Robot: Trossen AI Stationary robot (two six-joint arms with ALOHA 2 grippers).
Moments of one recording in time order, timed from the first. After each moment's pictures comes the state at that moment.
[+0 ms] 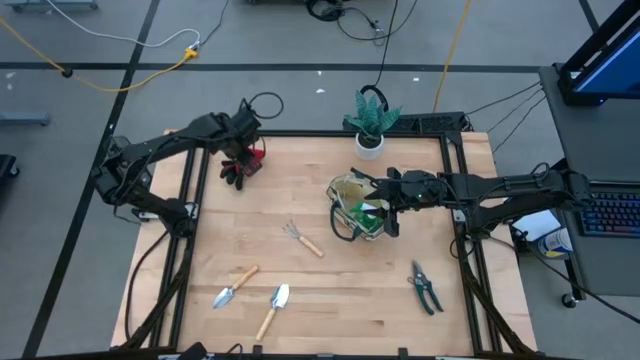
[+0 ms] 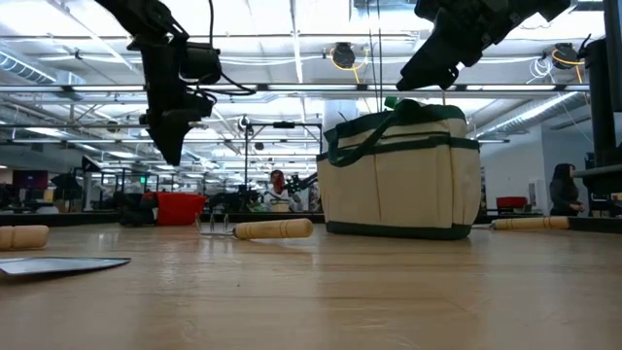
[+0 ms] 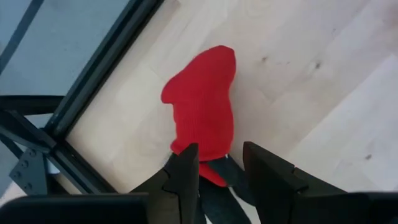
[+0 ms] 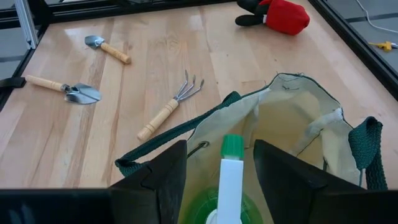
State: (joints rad) left arm 0.74 1.41 1.06 -0.92 -0.16 0.07; right arm -0.03 1.07 0.78 -0.26 0.02 0.12
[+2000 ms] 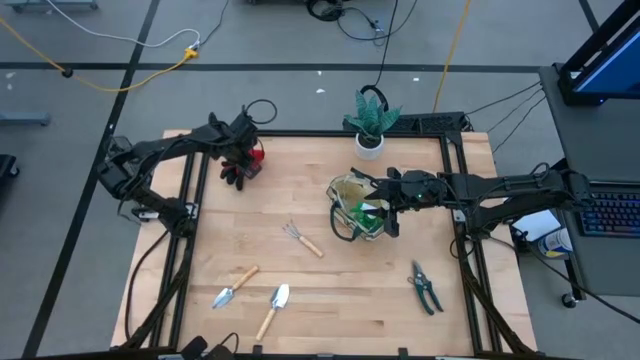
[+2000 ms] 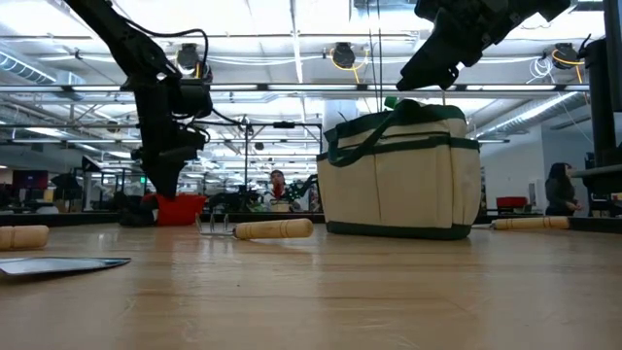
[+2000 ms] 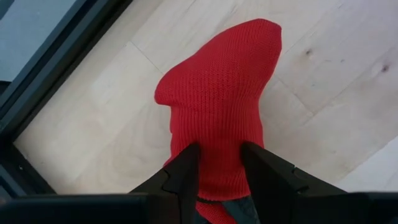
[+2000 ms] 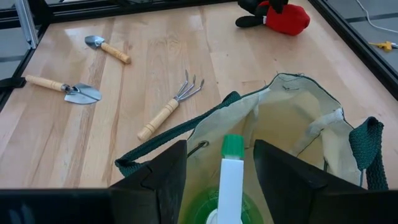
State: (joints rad) left arm 0.84 1.47 0.85 -0.63 -0.11 0.07; right arm -0.03 1.07 0.78 -0.26 0.02 0.12
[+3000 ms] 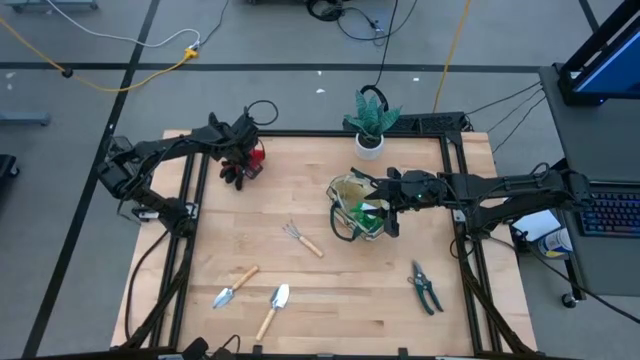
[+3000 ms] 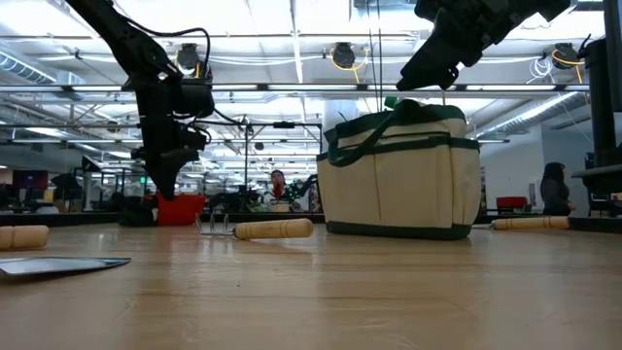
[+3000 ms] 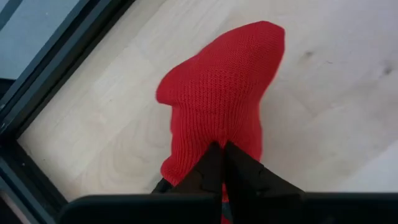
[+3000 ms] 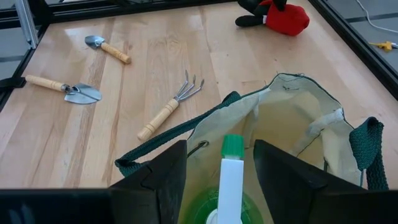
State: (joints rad) left arm 0.81 1.47 0.85 -0.63 -0.14 0.04; right arm -0.03 1.07 0.78 -0.26 0.02 0.12
